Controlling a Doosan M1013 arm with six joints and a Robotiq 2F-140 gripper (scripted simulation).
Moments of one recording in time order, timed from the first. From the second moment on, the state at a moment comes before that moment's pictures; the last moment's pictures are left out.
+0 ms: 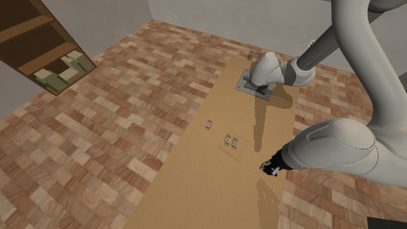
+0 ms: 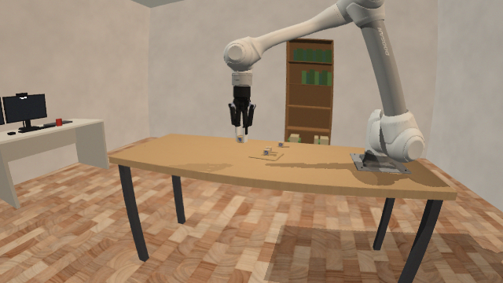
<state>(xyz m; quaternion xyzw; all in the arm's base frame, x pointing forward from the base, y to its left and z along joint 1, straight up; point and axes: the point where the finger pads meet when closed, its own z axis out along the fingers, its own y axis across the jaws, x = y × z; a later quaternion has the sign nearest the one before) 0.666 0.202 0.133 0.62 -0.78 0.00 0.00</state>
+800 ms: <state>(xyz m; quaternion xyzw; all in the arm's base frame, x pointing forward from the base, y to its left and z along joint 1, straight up) 0.653 0.176 0.134 0.85 -0.53 0.00 0.00</state>
